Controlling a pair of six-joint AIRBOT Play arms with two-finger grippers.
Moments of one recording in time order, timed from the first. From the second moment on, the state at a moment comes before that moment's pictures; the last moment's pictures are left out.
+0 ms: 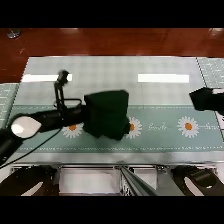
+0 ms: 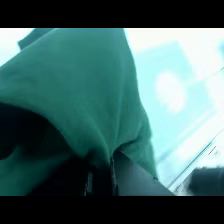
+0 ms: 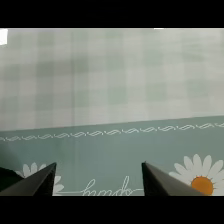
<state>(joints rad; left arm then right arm) -0.58 -0.79 0.64 0.84 -0.67 -1.51 0.26 -0.56 0.99 -1.68 1.24 1.96</state>
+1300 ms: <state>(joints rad) -0.27 -0.97 0.49 0.43 -1.04 -1.18 -0.02 -0.79 0.56 -1.25 1.09 1.76</state>
